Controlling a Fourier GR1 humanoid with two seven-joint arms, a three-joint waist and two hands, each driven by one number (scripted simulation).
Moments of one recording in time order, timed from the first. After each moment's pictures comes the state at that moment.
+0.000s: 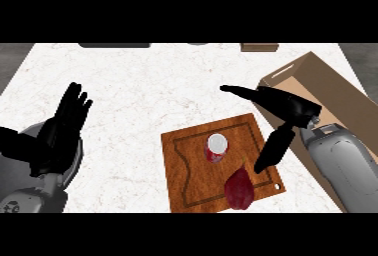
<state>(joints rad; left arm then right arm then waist) -0.12 0.30 -0.11 -1.65 0.30 0.29 0.18 -0.57 -0.36 0.28 -1.49 0.06 0.62 0.40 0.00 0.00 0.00</state>
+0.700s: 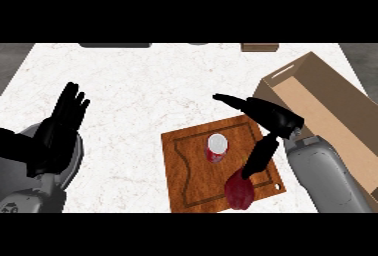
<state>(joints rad) -0.11 0.25 -0.04 -1.67 0.24 0.23 0.20 -0.49 -0.23 0.24 -1.48 0.25 0.62 0.36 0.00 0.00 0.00</state>
